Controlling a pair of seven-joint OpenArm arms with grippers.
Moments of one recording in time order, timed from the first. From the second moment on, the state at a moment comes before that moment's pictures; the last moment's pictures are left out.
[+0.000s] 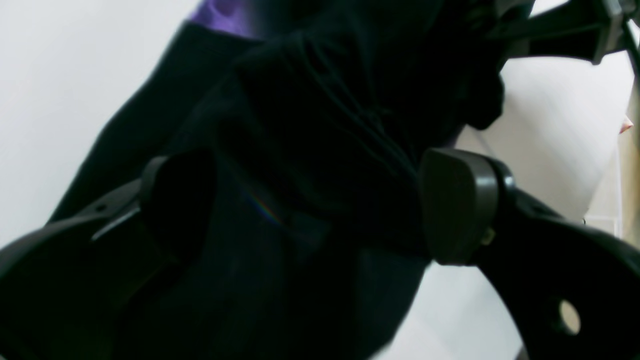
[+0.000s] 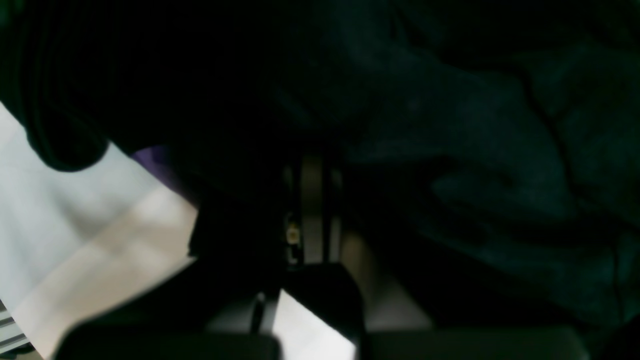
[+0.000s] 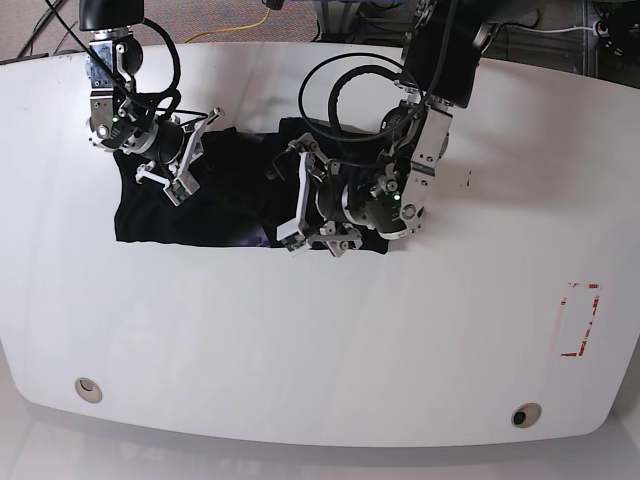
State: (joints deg) left arm -11.6 5.9 18.6 83.7 -18.7 -39.9 66.8; right arm -11.3 22.2 3.9 87.7 24.6 40.3 -41.7
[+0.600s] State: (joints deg) left arm -11.9 6.3 21.7 80.6 -18.9 -38.9 65.6; right arm -11.3 22.1 3.9 87.7 24.7 40.4 -41.7
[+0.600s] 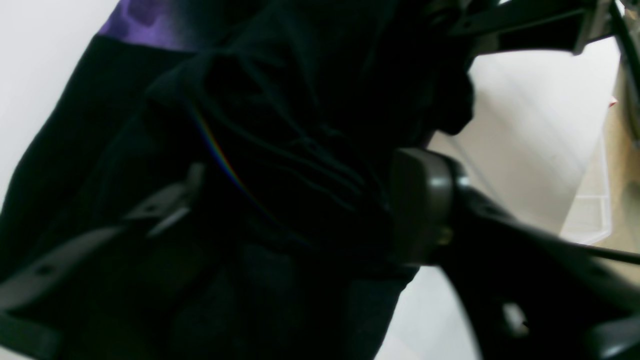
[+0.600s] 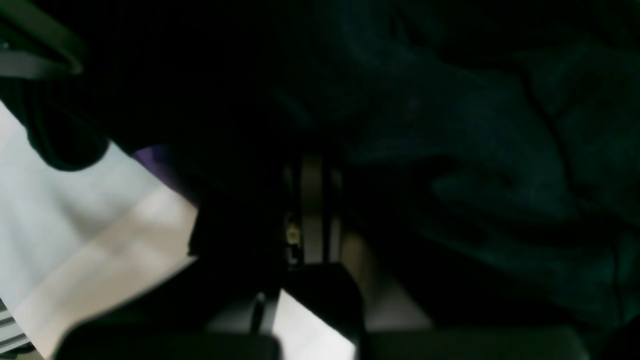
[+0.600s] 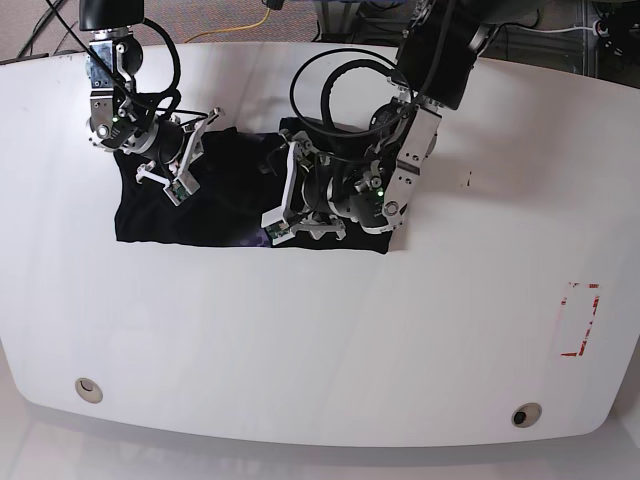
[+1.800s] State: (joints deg) left arm -18.1 6.3 21.4 80.6 -14.5 -26.9 64.0; right arm -11.3 22.1 4.0 87.9 24.7 40.4 -42.5
